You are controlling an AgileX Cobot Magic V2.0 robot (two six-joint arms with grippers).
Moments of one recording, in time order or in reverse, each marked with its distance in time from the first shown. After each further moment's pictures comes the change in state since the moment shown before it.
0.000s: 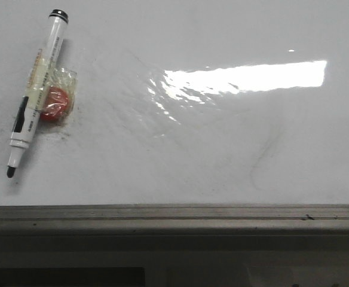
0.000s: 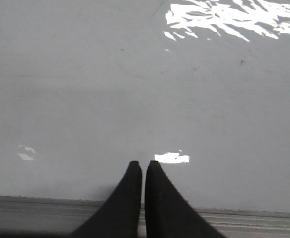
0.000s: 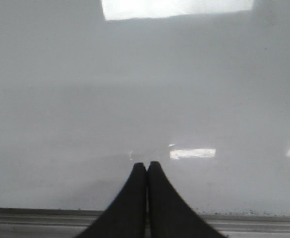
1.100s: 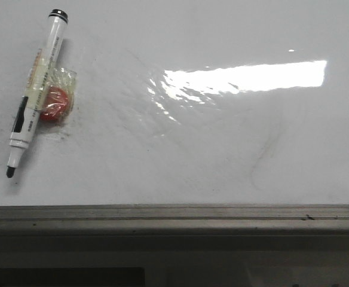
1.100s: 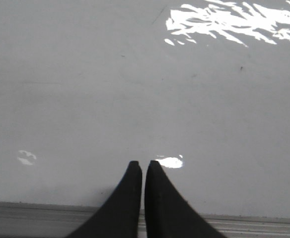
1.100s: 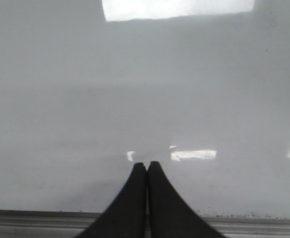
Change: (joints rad) left arm 0.000 0.000 0.000 0.002 -0.017 0.000; right arm 0.000 0.000 0.000 0.000 -0.007 0.001
